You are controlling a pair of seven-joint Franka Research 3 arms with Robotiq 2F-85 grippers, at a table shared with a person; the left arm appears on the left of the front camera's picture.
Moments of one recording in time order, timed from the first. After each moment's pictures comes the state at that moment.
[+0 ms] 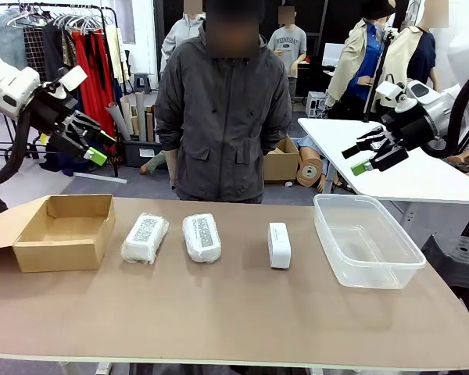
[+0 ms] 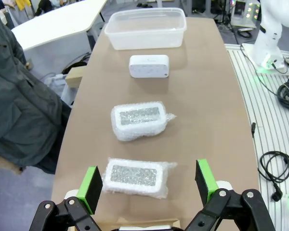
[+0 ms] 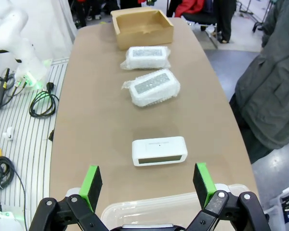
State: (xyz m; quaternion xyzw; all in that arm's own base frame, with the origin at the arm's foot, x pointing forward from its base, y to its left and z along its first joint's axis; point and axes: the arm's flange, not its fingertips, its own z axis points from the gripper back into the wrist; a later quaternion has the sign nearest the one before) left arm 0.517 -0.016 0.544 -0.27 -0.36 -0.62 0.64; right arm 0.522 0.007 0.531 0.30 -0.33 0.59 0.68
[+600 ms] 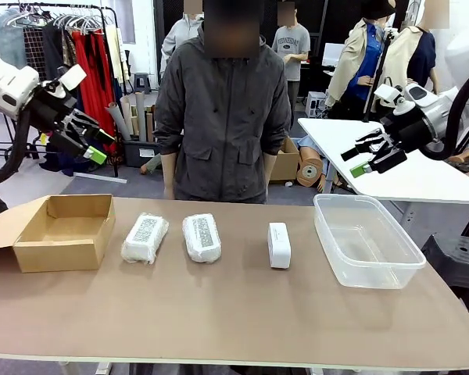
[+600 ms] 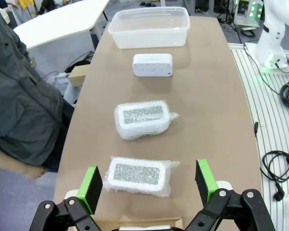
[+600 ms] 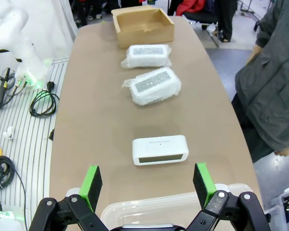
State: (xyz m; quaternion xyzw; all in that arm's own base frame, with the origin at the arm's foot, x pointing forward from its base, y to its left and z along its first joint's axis) left arm 0.517 -0.015 0.545 -0.26 -0.36 -0.62 0.65; right arm 0.524 0.007 0.526 0.30 -0.33 0.59 0.68
